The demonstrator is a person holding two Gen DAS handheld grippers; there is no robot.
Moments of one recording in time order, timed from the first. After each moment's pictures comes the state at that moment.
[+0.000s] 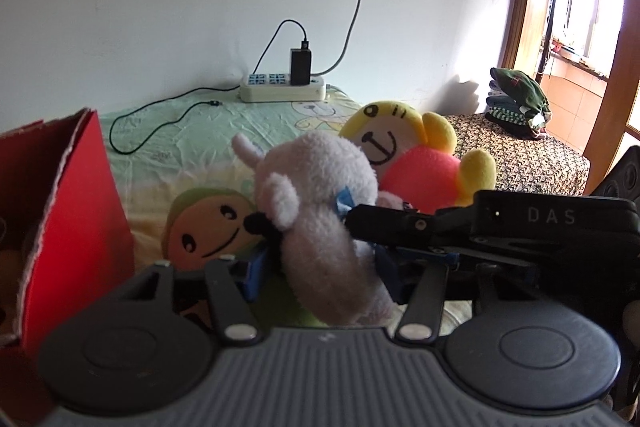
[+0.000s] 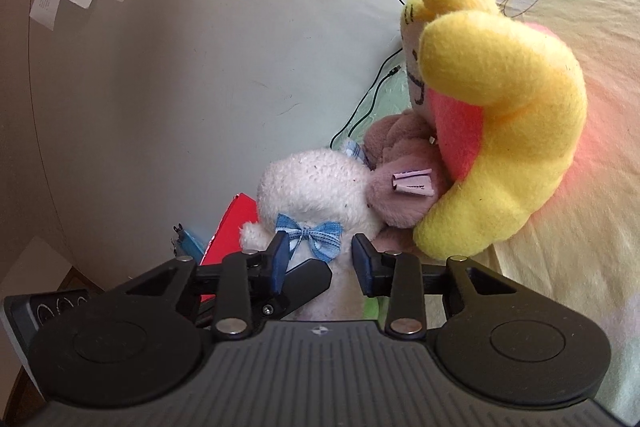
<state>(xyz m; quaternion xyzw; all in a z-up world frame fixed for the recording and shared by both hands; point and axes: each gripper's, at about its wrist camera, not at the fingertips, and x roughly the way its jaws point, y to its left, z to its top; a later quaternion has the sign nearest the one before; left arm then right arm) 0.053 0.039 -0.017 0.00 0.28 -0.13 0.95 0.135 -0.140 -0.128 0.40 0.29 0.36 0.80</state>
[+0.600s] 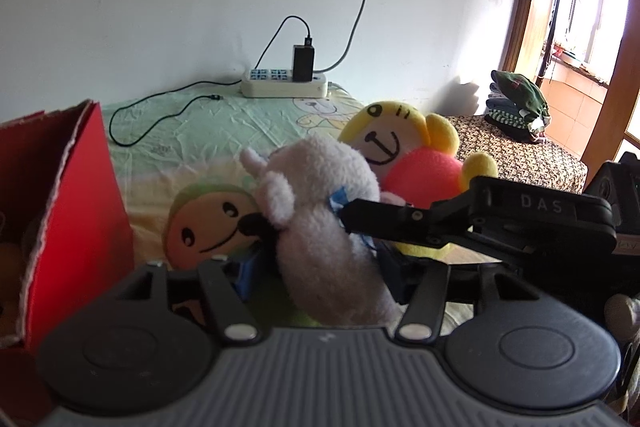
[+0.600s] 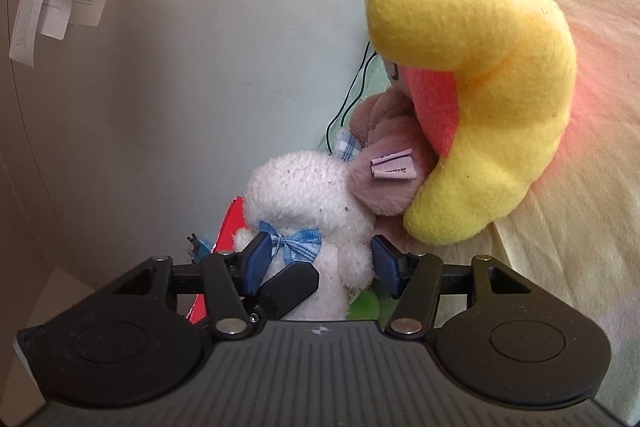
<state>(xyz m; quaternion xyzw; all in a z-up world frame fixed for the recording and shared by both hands) 0.057 0.042 -0.018 -0.02 0.29 -0.13 0.95 0.150 -0.137 -0.147 0.46 0.32 0.35 0.75</state>
